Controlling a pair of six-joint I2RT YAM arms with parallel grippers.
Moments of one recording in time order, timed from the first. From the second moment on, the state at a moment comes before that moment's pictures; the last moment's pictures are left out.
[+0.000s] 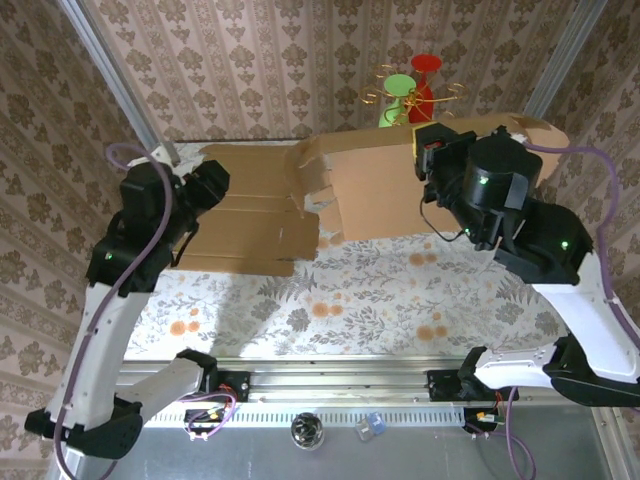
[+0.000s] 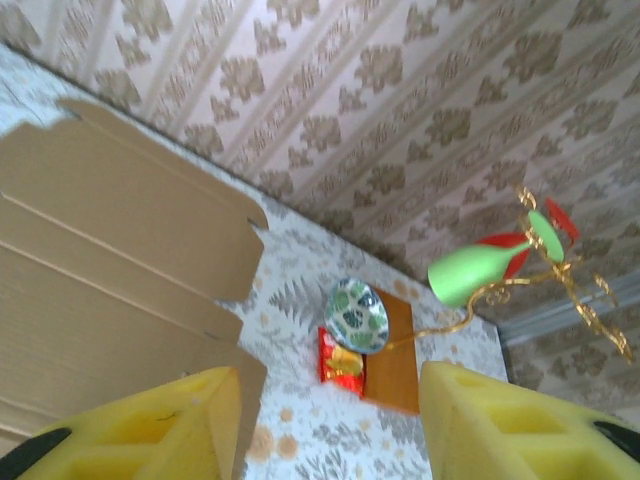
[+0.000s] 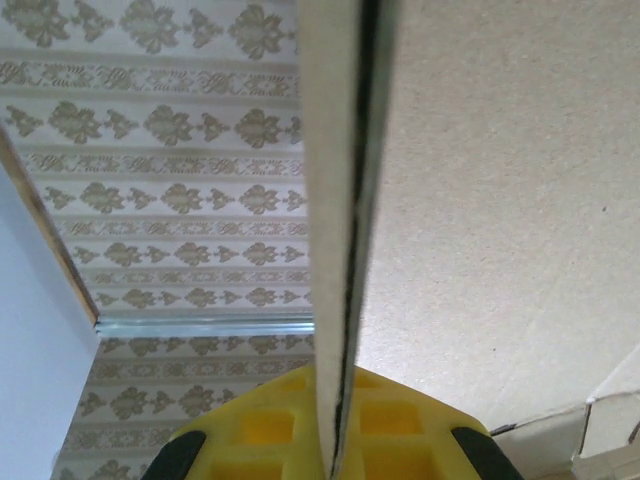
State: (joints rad) left arm -0.40 1.00 1.41 -0.76 -0.08 -0.77; right arm 0.84 1.23 1.92 -0.83 0.63 1.57
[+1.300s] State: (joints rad) left arm -0.40 1.34 0.94 -0.34 0.33 -0.76; right arm 0.16 1.32 0.87 -0.06 -0.16 1.60
